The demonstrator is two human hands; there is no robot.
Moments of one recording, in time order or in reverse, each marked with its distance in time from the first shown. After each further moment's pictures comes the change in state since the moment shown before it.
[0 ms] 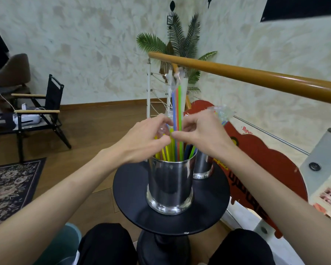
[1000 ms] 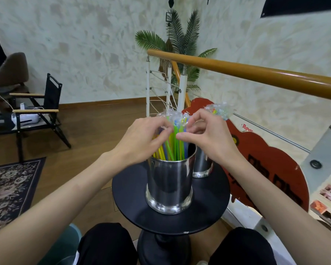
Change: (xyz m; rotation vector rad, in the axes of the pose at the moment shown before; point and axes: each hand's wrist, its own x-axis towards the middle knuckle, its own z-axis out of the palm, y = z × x) left_hand 0.004 -0.009 0.014 0.116 0.237 0.165; right_hand -0.018 0.019 0.004 0.311 0.114 0.085
